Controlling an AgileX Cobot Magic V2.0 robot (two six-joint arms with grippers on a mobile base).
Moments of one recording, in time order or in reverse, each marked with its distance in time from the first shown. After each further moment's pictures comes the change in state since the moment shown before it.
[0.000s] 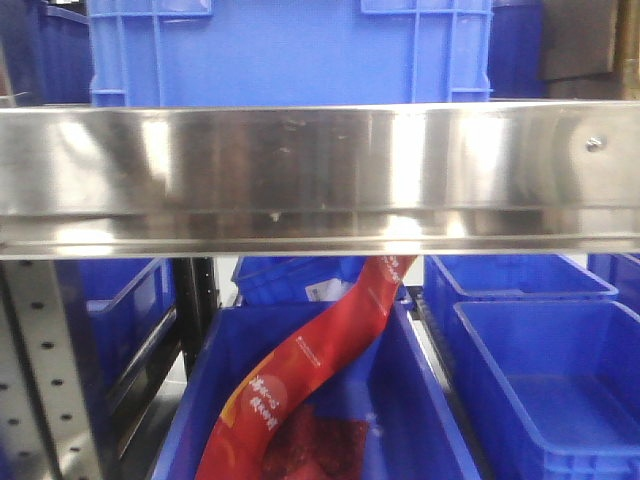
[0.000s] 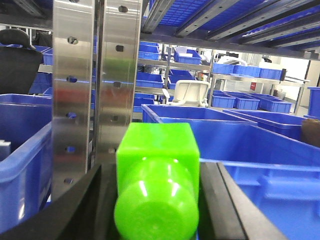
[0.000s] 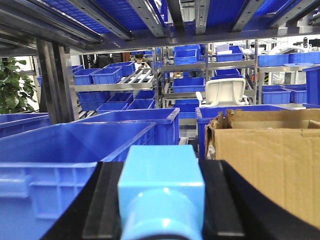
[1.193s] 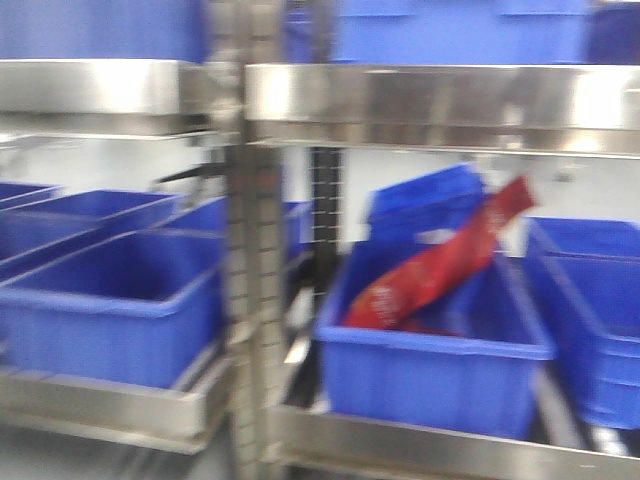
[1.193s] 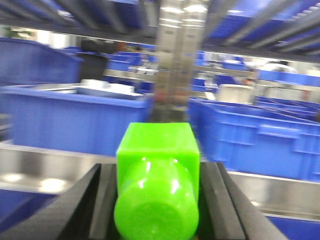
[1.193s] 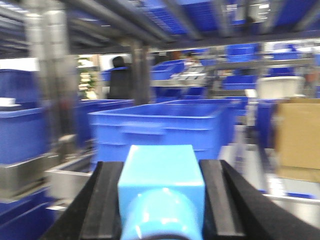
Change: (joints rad) left arm 0.000 0.000 0.000 0.000 0.000 0.000; right arm 0.000 0.000 0.000 0.000 0.000 0.000
